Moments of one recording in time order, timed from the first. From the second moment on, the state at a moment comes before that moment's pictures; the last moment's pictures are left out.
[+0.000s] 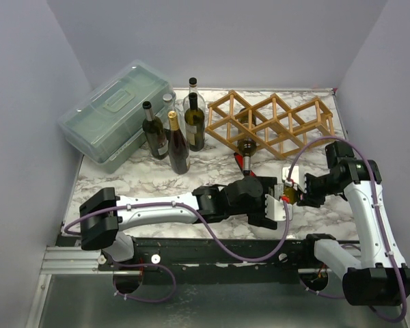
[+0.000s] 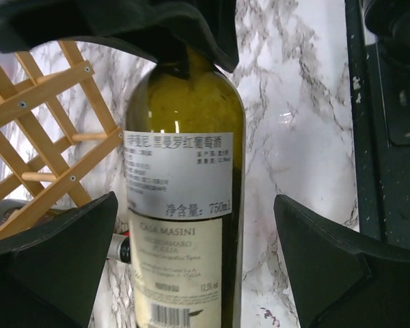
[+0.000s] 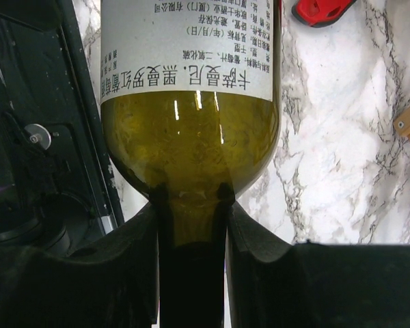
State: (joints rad) left arm -1.32 1.54 1.16 -0.04 -0.01 0.55; right arm -0.03 0.98 1.03 -1.44 -0.56 -1.45
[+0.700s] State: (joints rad) left arm -1.32 1.67 1.17 -0.04 -0.19 0.68; right arm 0.03 1.03 1.04 -1.44 -0.62 -1.37
